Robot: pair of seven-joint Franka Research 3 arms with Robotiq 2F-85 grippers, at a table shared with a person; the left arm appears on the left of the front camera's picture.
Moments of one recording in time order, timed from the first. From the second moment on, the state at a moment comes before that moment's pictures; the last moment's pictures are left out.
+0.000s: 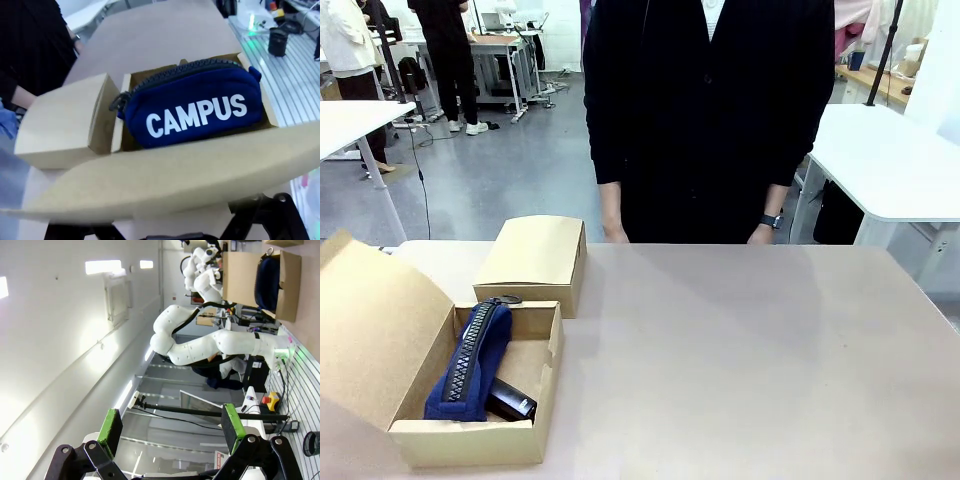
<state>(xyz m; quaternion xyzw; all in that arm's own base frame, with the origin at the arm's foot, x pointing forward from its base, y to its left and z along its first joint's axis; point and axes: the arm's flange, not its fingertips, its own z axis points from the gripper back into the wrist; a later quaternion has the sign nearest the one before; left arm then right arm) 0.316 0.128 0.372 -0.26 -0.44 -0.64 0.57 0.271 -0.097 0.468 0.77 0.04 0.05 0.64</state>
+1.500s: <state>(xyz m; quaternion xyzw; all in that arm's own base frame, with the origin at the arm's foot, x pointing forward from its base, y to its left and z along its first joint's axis) 0.340 0.022 0.373 -0.39 -0.46 -0.62 0.50 0.271 -0.097 0.468 0.77 0.04 0.05 0.64</state>
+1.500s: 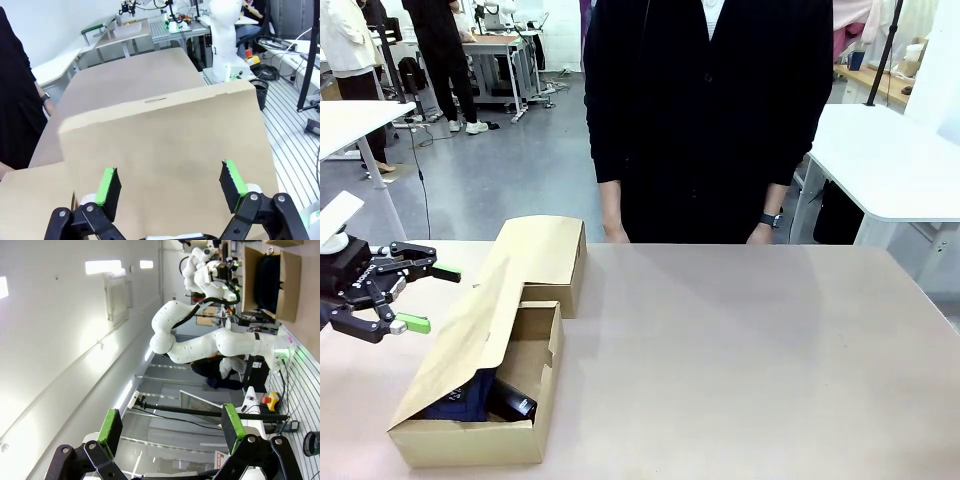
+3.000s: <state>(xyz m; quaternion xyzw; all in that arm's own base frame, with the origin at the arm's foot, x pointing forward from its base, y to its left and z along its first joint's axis) 0.382 -0.028 0.309 -0.35 -0.44 -0.62 0.55 0.271 -0.097 0.468 0.77 0.04 0.05 0.64</state>
